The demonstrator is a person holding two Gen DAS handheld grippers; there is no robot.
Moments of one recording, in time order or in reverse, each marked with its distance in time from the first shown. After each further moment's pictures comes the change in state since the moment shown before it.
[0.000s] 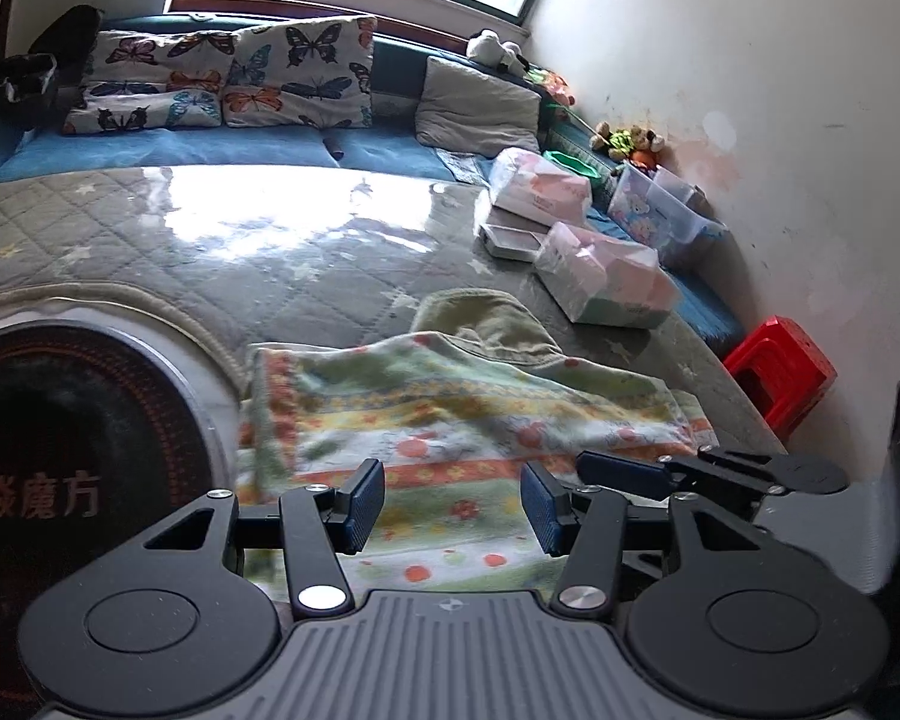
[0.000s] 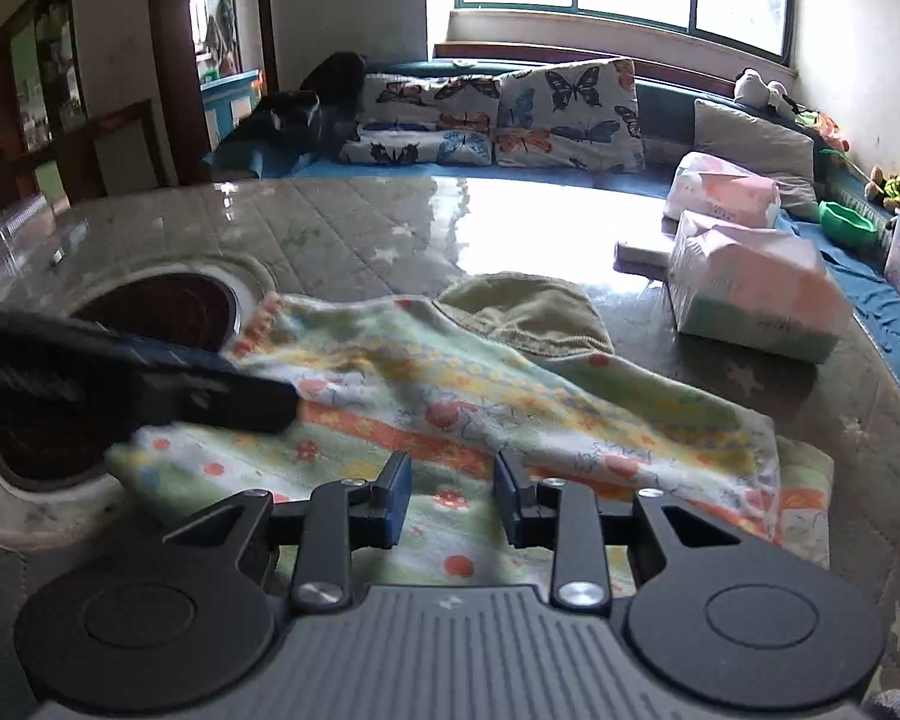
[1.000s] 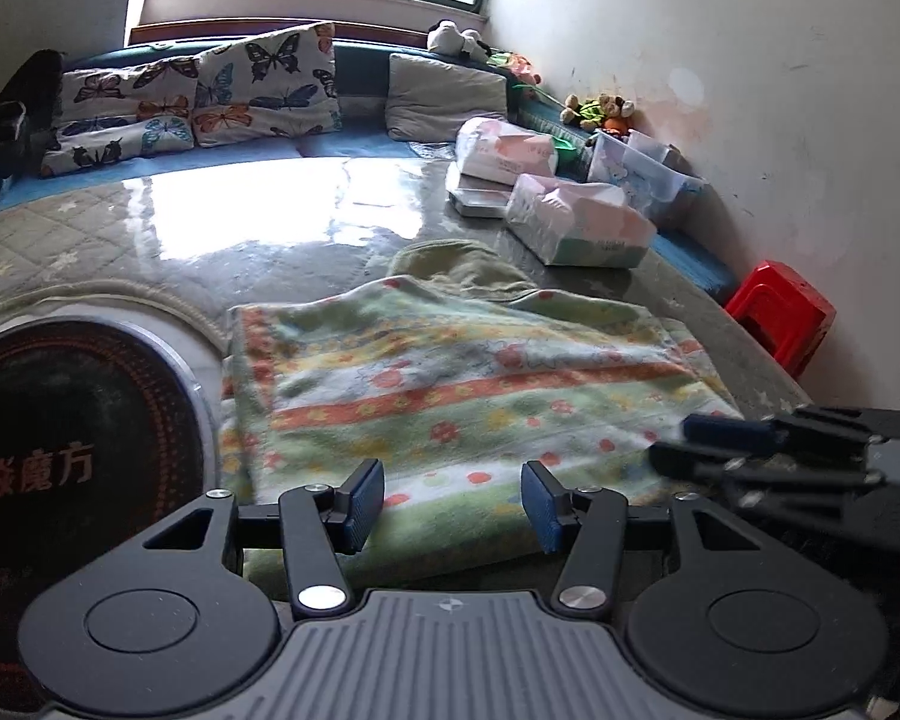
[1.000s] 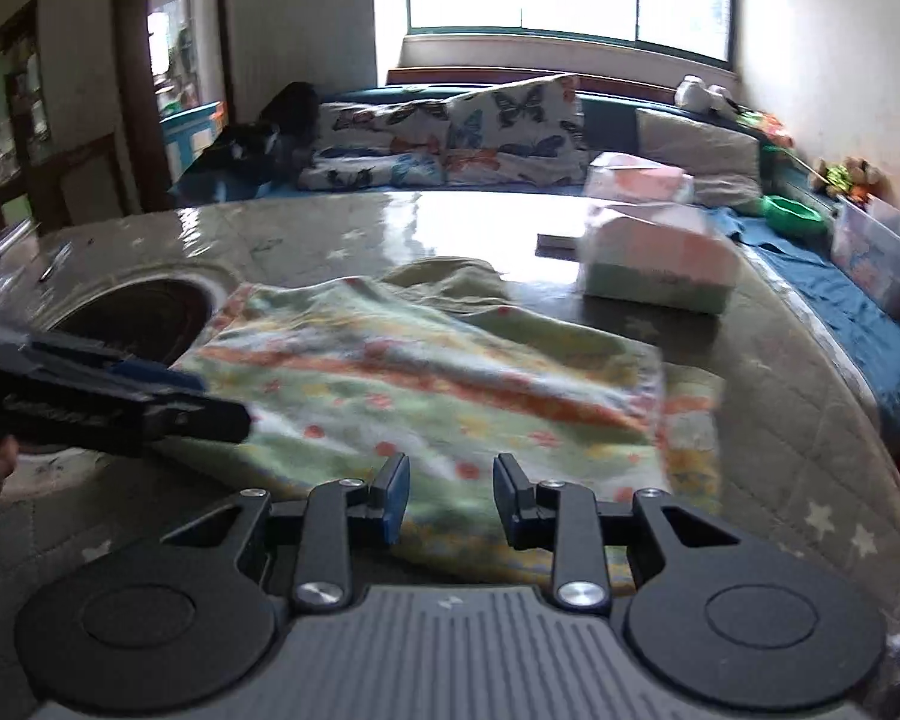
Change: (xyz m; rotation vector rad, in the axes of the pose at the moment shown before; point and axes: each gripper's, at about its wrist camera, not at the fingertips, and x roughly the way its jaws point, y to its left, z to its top) left arm -0.004 -0.010 -0.035 0.121 0.006 0.020; right arm -0.049 -0.026 -0.041 0.077 -0.045 -0.100
